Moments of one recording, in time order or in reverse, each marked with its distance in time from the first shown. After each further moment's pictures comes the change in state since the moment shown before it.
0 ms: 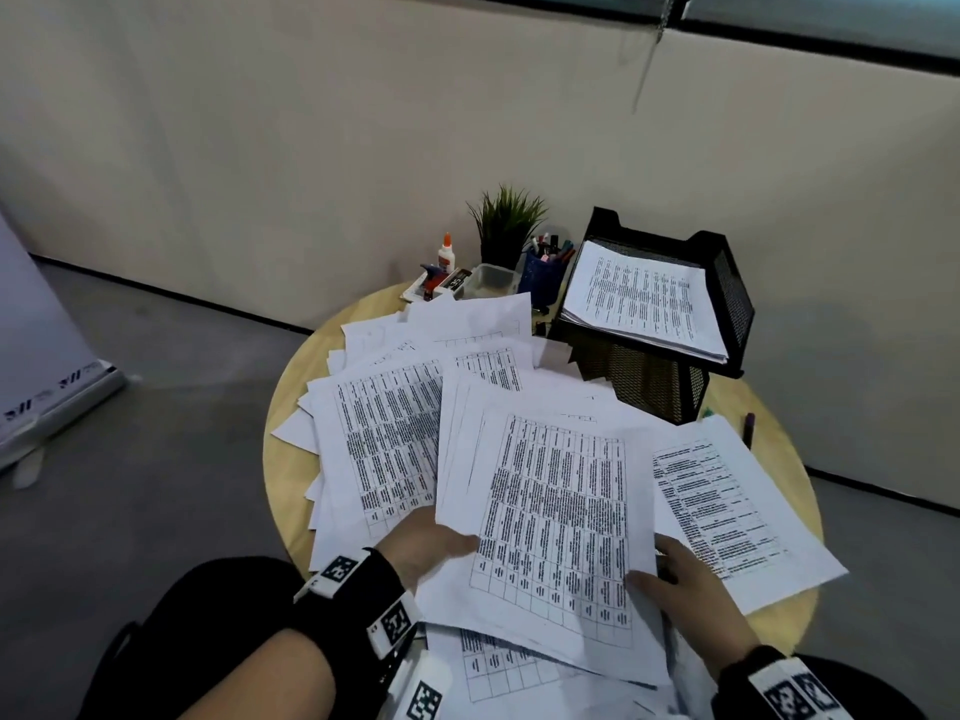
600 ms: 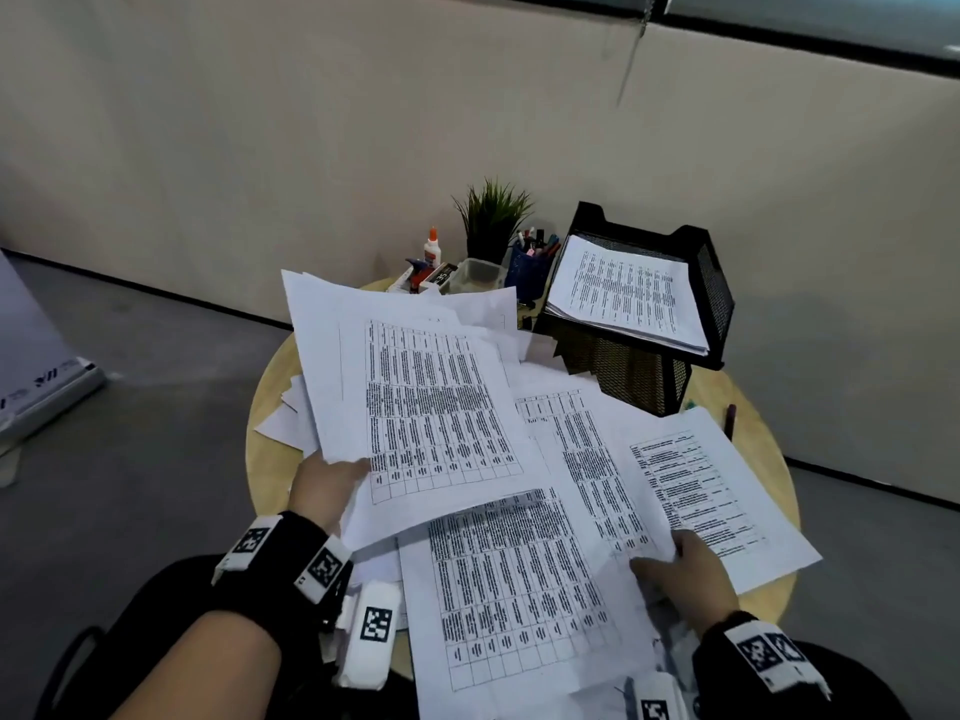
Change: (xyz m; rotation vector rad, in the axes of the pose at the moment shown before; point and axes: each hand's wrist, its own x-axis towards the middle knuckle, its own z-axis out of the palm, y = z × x) left_hand 0.026 0.007 -0.069 -0.260 0.549 0.267; right_hand 0.027 0.019 -0.012 -0.134 0.189 0.140
